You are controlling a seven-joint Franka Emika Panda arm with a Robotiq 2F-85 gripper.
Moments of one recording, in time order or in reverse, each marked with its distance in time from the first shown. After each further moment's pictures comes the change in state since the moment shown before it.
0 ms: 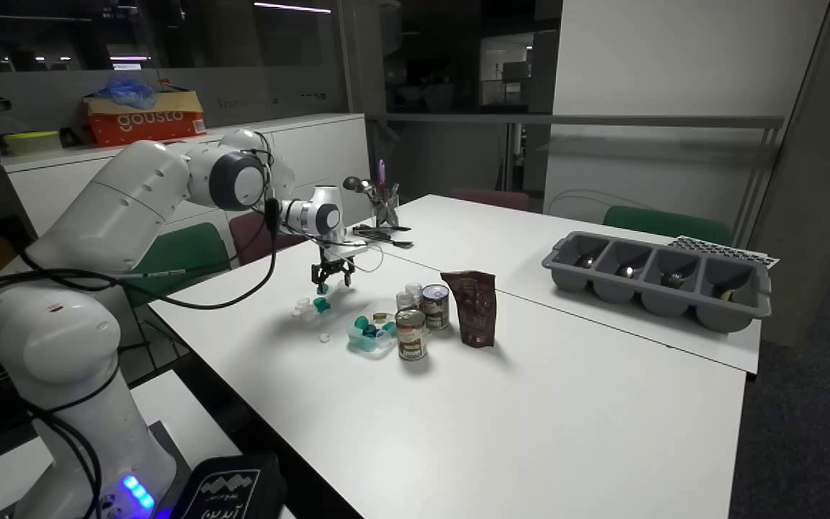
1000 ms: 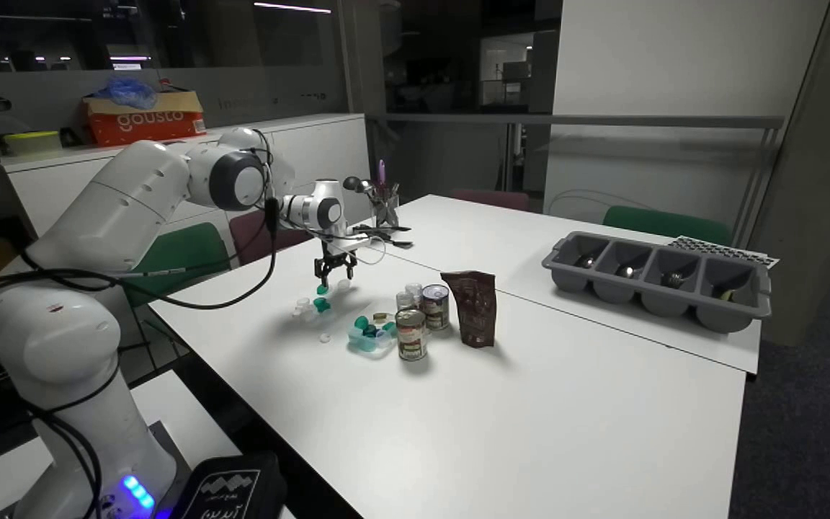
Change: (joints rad) arm 0.001 0.001 0.000 0.044 -0.004 -0.012 -0.036
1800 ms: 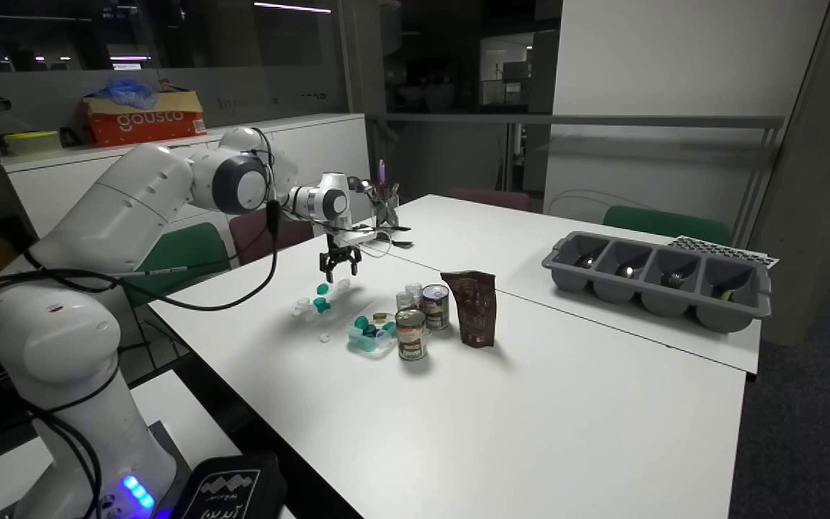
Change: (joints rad) arm -0.002 0.028 -0.009 0.114 0.000 -0.145 -0.056
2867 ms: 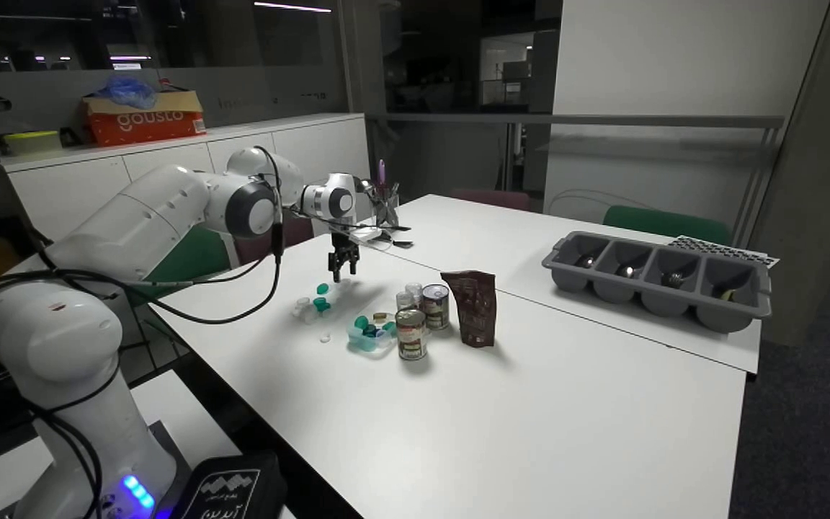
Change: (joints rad) arm 0.027 0.169 0.007 0.296 0.000 -0.179 -0.386
